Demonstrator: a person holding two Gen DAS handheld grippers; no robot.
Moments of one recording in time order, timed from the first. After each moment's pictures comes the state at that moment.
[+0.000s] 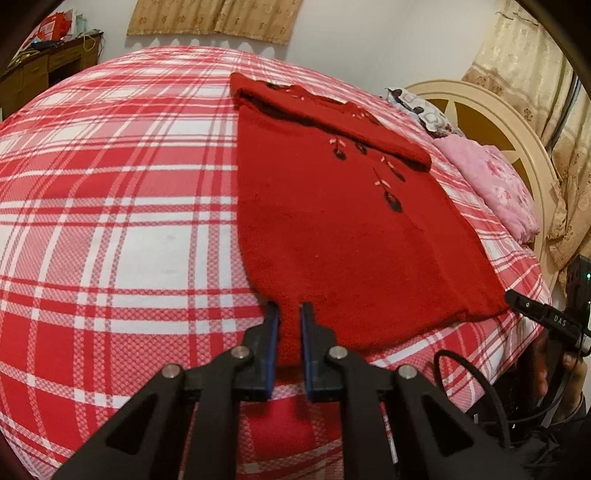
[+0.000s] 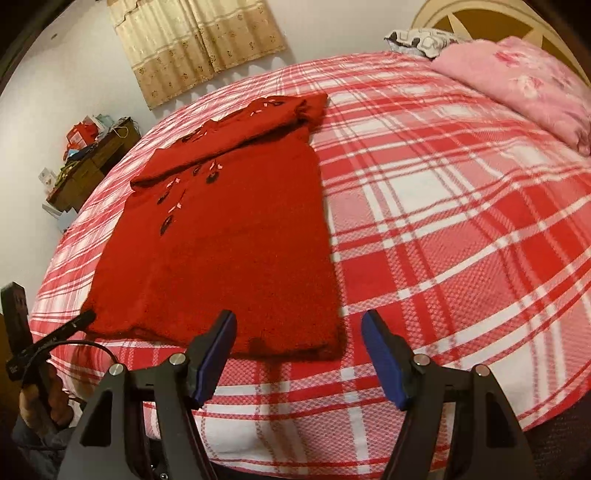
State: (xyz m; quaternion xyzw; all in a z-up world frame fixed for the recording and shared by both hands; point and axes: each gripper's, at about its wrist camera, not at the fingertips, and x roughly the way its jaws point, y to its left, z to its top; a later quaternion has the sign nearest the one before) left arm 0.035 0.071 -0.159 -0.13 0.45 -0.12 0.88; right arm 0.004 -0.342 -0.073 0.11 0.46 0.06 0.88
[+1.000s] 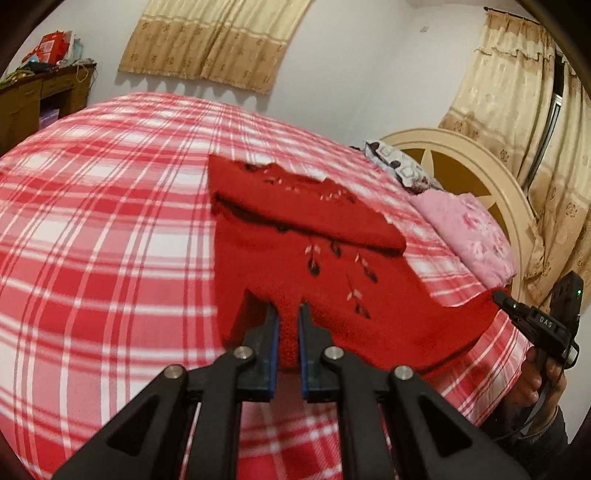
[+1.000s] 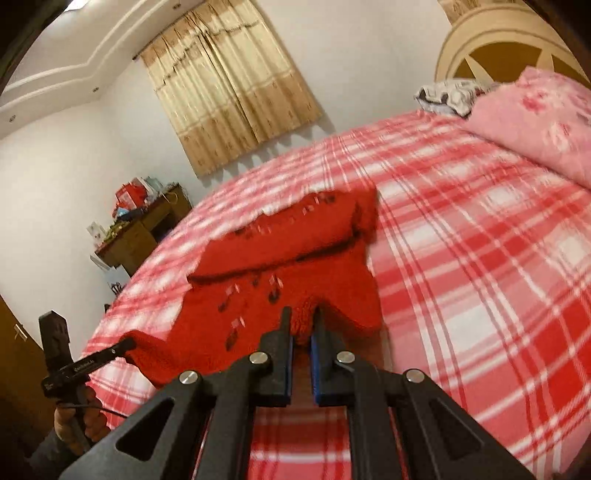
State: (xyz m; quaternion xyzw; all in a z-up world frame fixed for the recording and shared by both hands) left arm 0.084 0.087 -0.089 -0.16 0.35 -0.15 0.91; right arm 0.049 -0.342 0.000 0.17 0.31 0.13 0.93
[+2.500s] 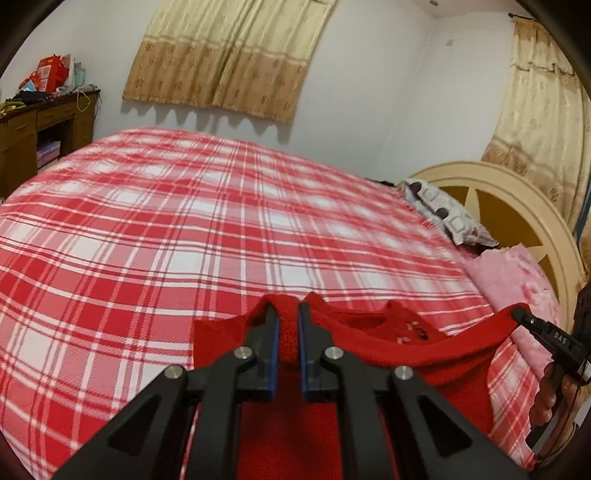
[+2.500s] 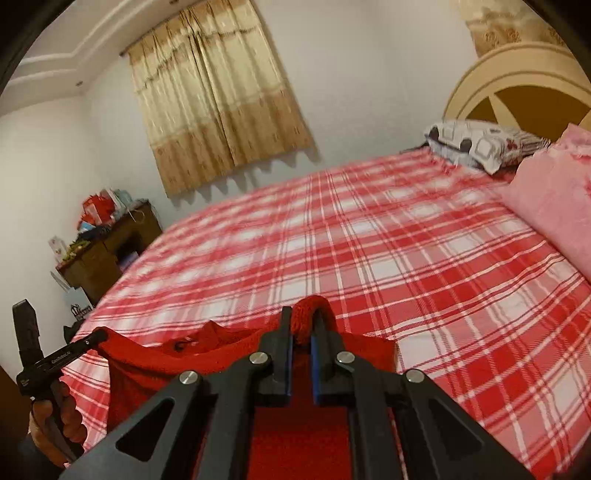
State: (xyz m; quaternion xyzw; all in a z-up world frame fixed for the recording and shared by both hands) left arm 0.354 0.087 -0.062 -0.15 0.32 -0.09 0.93; right arm 0.337 -0.325 0.035 0.12 0.29 0.08 0.95
